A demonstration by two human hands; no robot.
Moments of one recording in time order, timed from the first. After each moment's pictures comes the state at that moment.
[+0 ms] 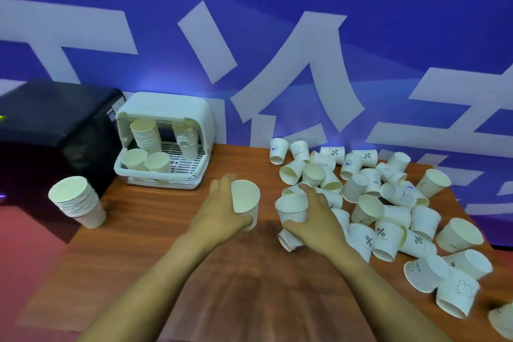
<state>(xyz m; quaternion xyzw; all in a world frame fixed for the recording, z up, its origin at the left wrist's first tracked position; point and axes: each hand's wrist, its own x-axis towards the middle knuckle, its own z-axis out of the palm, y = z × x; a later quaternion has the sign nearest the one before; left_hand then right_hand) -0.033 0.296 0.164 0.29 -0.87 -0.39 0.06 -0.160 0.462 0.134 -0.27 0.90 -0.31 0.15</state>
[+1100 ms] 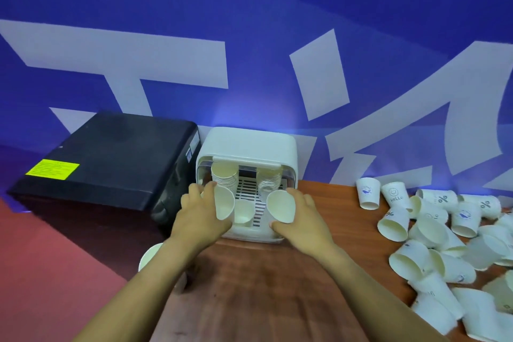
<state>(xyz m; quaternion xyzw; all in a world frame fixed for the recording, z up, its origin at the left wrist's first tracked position) 0.015 -0.026 0.152 0.40 -0.89 -0.24 0.02 -0.132 0.130 0.124 -0.31 0.88 -0.31 0.20</state>
